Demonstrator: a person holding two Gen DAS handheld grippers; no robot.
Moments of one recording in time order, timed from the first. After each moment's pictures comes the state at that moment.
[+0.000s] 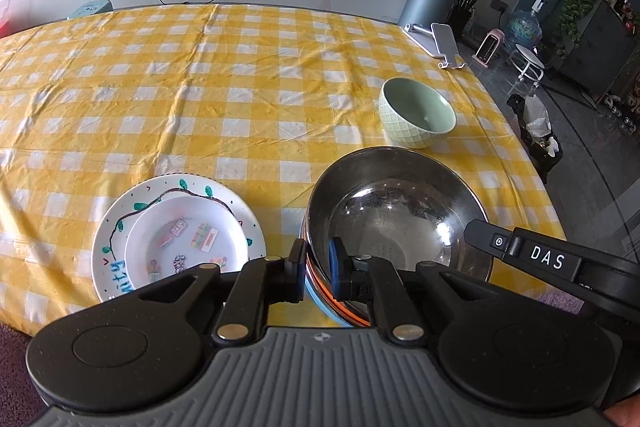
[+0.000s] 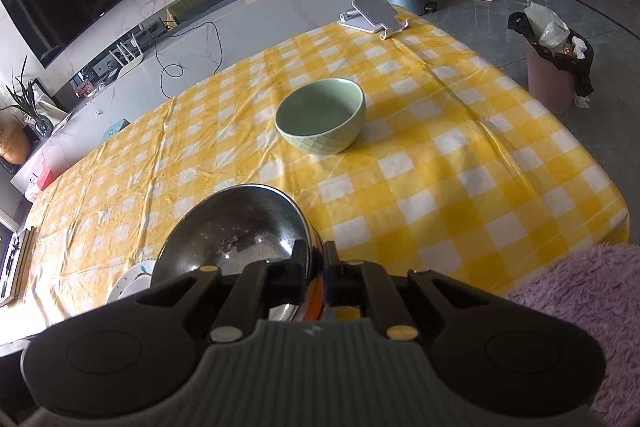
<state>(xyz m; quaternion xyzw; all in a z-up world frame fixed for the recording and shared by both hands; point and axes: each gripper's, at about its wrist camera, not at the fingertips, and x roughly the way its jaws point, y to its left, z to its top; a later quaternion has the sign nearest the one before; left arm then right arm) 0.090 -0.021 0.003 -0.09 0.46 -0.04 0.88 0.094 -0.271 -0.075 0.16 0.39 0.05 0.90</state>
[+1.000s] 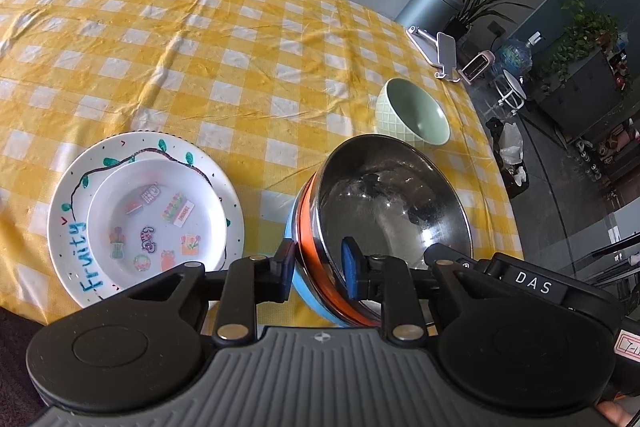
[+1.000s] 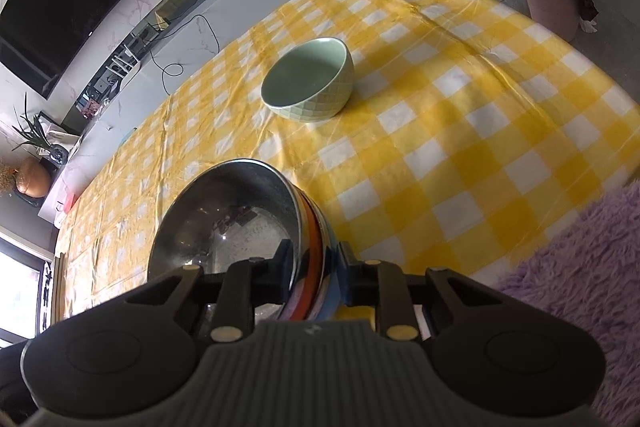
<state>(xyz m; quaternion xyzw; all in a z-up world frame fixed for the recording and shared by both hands) 0.106 0.008 -0.017 -0.21 0.48 -0.06 0.85 0.109 -0.287 -0.101 0.26 0.43 0.07 0.86</state>
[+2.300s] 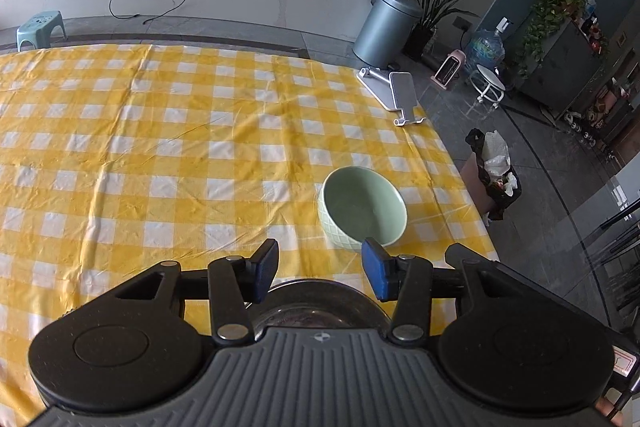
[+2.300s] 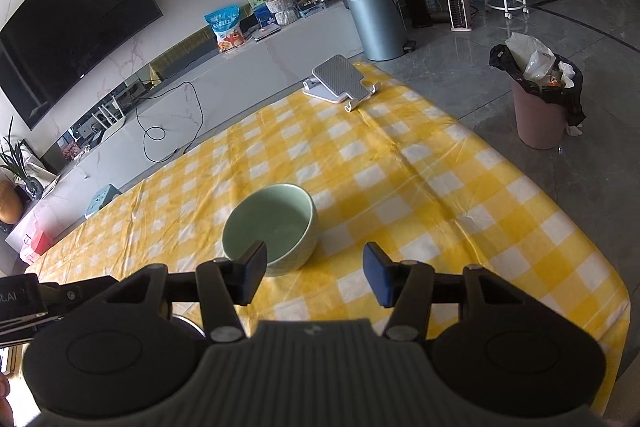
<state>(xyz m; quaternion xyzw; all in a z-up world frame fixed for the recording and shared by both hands) 0.204 -0.039 0.032 -0.13 0.45 -0.10 0.88 0.179 -0.332 -0.070 0.21 0.34 0.02 0.92</state>
